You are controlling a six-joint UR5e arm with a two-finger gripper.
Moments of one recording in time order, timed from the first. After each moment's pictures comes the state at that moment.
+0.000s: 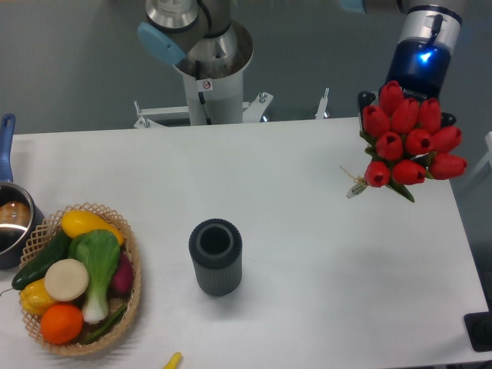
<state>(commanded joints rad) 2.99 -1.72 -1.68 -0.88 0.53 1.09</state>
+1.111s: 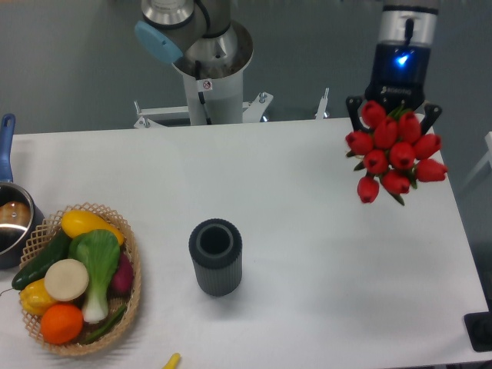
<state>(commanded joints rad) 2.85 -1.66 -1.73 -0.89 1.16 1.08</state>
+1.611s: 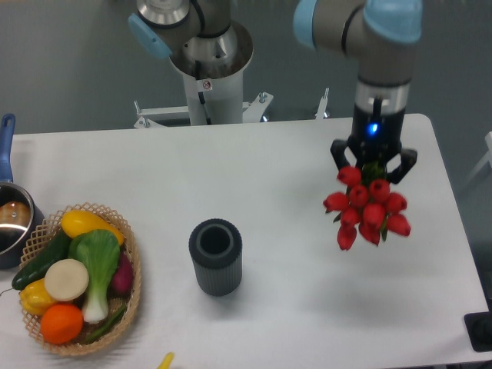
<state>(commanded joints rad) 2.73 -1.88 -1.67 -0.88 1.45 1.06</state>
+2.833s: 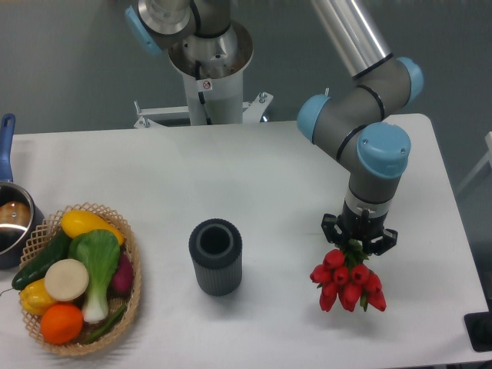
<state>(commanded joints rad) 2.66 -2.11 -1.57 -0.87 1.46 0.98</state>
